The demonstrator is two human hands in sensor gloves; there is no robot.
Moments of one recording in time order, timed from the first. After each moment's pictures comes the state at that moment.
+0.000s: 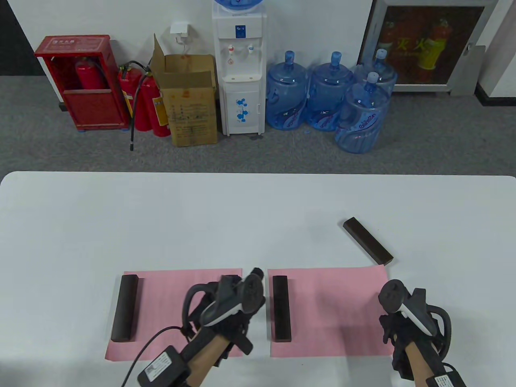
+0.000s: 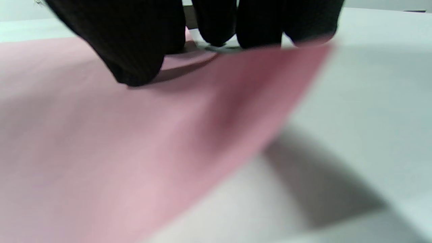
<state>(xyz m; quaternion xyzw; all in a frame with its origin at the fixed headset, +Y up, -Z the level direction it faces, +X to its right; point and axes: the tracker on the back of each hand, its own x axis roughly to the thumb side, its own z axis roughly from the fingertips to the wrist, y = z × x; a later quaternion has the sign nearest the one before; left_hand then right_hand) -0.128 -0.682 -0.299 -0.06 -0.09 0.02 0.99 0.292 -0.773 -0.304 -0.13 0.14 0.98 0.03</state>
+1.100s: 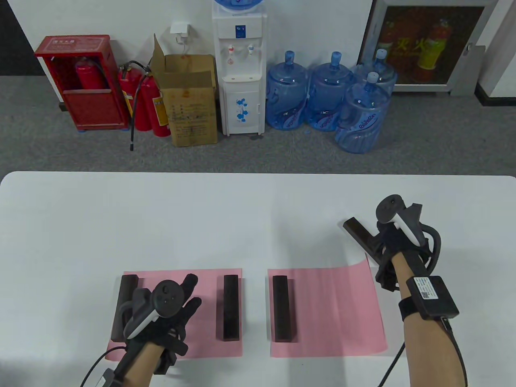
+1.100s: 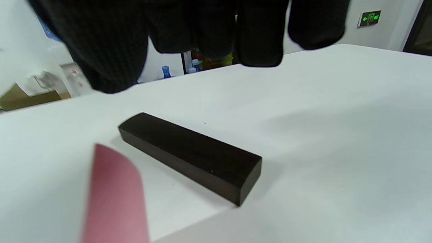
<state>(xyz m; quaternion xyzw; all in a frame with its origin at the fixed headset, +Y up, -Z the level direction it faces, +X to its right) -0.237 -0.731 -0.298 -0.09 -0.03 0.11 0.99 0.283 -0.686 -0.461 -0.21 0.12 0.97 0.05</state>
